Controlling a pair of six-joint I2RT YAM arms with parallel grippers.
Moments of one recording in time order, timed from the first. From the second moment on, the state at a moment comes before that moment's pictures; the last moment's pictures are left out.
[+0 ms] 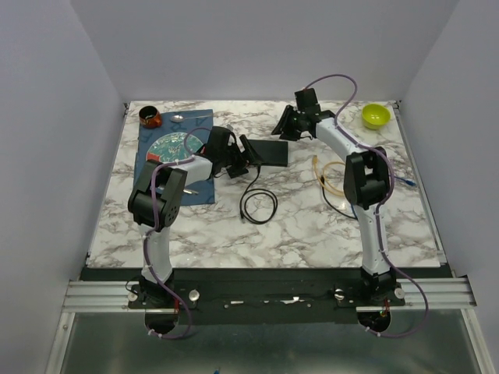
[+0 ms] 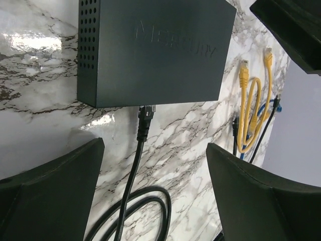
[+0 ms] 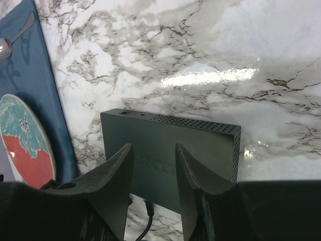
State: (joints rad) left arm -0.38 2.00 1.22 0.11 0.37 -0.89; right arm 0.33 2.33 2.00 -0.44 -0.20 0.67
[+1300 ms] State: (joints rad) left arm -0.38 2.13 1.09 0.59 0.41 -1.25; right arm 0.34 2.17 1.59 -0.18 -0.35 0.76
